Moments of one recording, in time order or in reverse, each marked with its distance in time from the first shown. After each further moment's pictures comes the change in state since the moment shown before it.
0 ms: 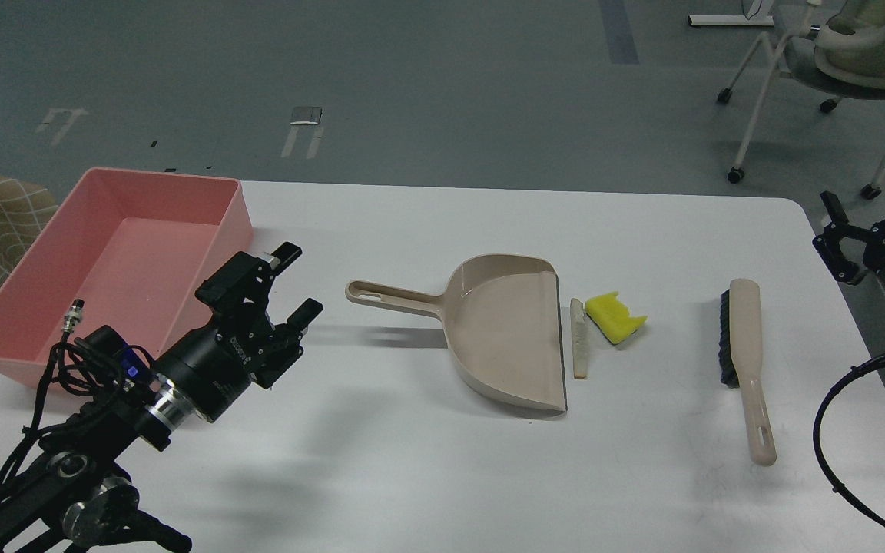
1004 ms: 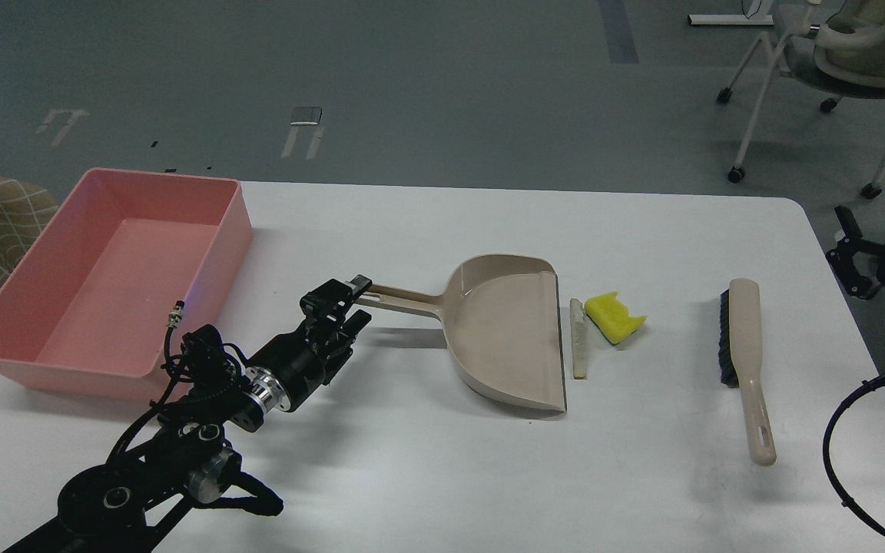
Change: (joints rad) left arm -0.298 -0.266 0.168 0.485 0.066 0.024 -0.007; right arm -0.037 -0.003 0.029 0.003 -0.001 0.001 0.000
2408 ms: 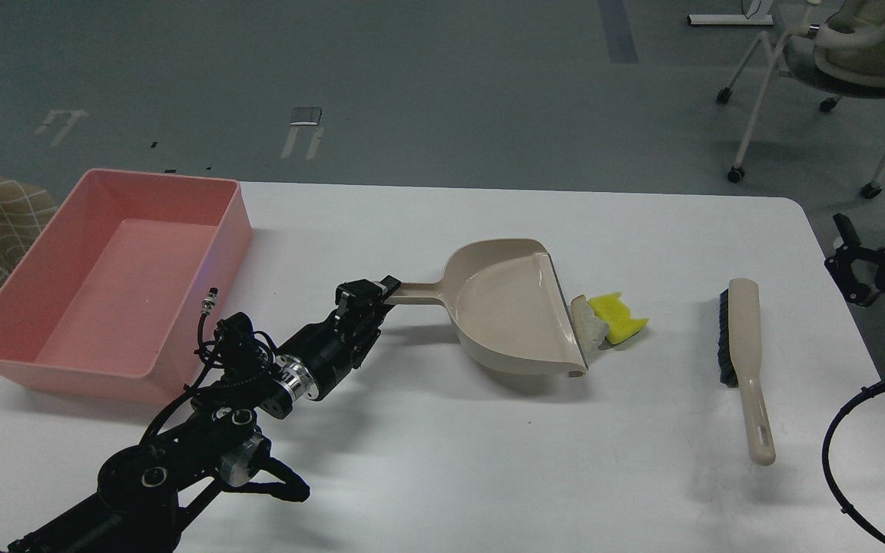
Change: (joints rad) left arm -0.070 -0.051 0.053 0.063 -0.001 0.001 -0.003; right arm -0.015 0.005 0.002 0.000 0.000 0.000 0.000
